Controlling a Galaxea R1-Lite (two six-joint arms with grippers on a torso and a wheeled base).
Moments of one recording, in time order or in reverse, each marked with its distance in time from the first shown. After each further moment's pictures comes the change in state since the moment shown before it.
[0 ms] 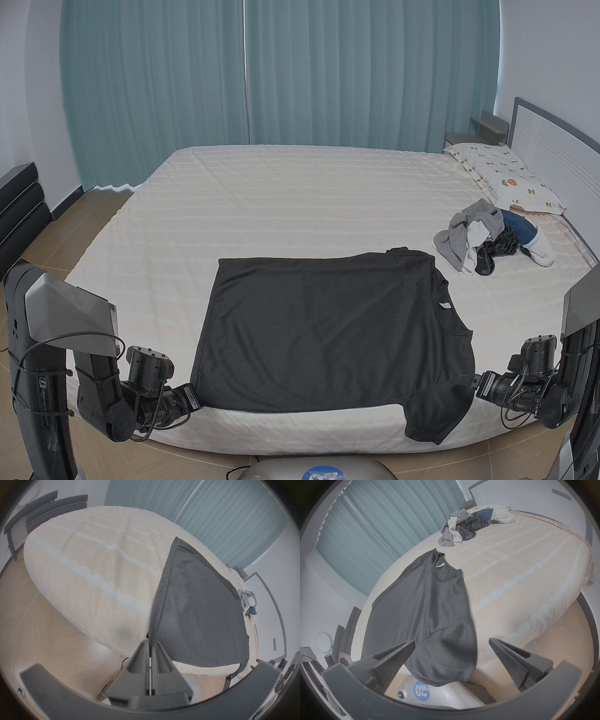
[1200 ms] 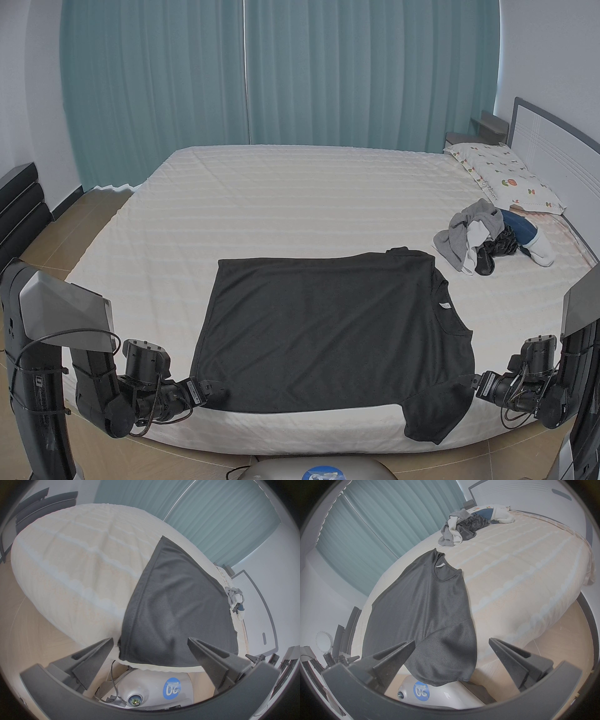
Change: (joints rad) left arm 0.015 -0.017 -0.016 -0.023 -0.125 0.040; right arm 0.000 0.002 0.000 -0.002 0.002 0.000
